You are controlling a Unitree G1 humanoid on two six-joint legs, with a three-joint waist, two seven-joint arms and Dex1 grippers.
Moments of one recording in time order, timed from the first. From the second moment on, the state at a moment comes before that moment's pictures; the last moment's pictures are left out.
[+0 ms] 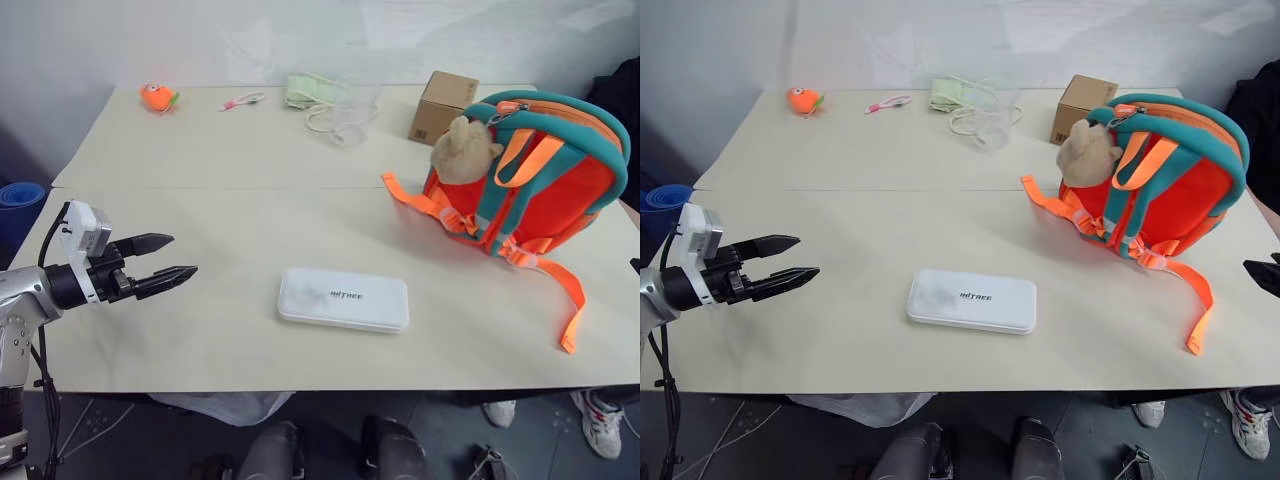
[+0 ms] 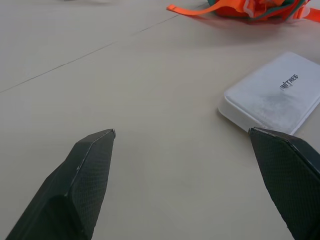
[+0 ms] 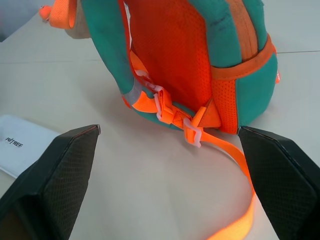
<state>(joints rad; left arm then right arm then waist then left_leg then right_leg) -0.22 0.90 0.40 -0.03 -0.59 0.58 -1.03 0.06 -1.08 -0.92 0.19 0.77 0.84 1.15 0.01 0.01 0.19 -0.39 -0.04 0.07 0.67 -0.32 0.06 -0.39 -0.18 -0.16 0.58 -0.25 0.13</state>
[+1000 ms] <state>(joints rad) -0.46 0.67 -0.12 0.05 -0.29 0.47 -1.05 -0.26 -0.88 0.01 -0.11 0.41 0.57 1.08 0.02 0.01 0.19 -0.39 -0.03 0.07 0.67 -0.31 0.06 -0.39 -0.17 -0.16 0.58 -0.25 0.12</state>
